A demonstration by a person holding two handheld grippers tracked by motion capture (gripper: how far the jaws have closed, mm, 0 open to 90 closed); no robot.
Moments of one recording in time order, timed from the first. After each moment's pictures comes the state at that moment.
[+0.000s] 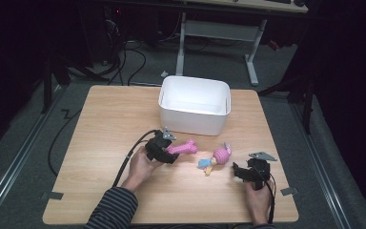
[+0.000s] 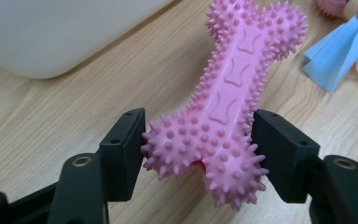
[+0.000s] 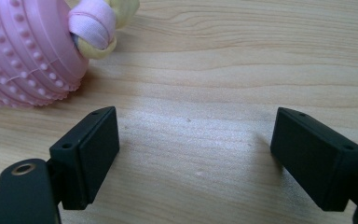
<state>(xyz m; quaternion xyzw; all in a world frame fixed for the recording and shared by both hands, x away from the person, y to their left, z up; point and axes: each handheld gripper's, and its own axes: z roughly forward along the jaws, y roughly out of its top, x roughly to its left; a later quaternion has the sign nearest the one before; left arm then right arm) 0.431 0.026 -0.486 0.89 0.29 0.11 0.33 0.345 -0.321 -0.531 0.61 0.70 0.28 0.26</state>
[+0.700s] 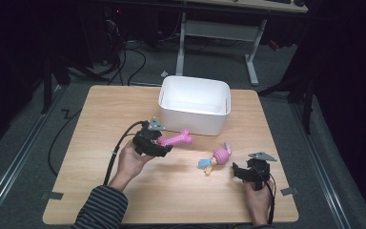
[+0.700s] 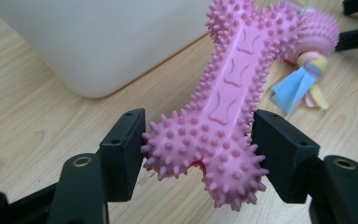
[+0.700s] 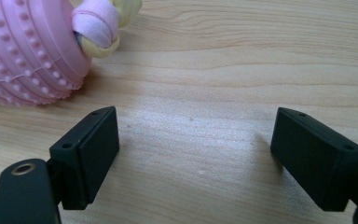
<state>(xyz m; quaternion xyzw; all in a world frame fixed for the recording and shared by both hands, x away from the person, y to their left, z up) 0.423 0.057 -0.428 0.87 0.30 0.11 0.37 0.345 -0.320 -0.531 0.61 0.70 0.28 0.26</state>
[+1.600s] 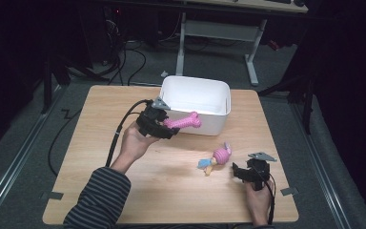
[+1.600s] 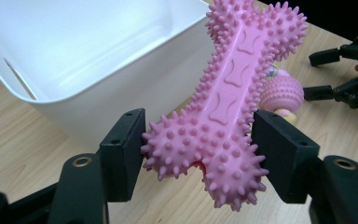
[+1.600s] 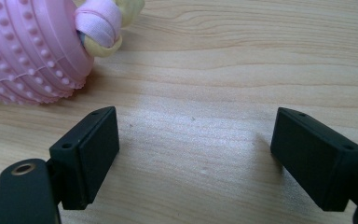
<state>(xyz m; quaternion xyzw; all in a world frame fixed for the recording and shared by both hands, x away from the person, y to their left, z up) 0.445 0.042 -0.370 0.87 0.28 0.11 0.39 0.344 -0.319 -0.531 0.60 0.70 0.28 0.26</state>
